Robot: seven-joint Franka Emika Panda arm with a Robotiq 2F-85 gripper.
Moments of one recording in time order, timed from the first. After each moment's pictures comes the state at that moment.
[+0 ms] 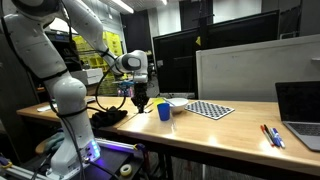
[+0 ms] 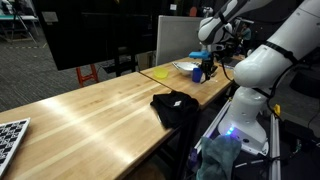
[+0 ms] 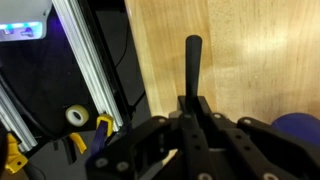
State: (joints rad) arm -0.40 -0.33 -0.22 -2.76 -0.27 2.22 1.45
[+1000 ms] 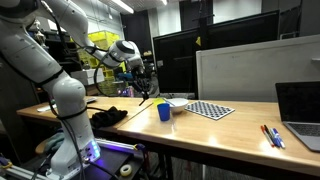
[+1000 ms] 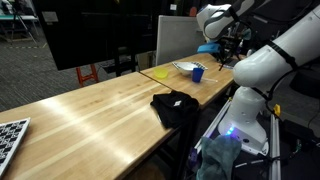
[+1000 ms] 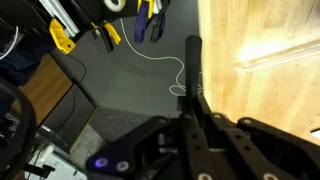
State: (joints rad) arm -0.44 -0.53 -0.10 -2.71 -0.72 1.90 1.64
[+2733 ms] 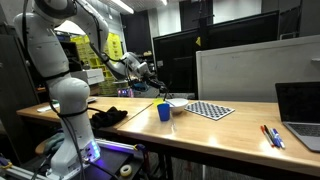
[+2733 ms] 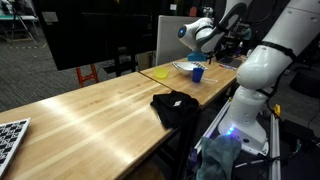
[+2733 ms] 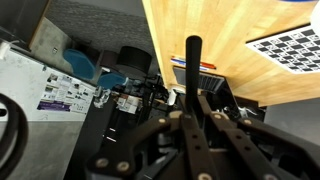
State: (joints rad) arm -0.25 -0.20 -0.16 -2.59 -1.31 1.94 2.04
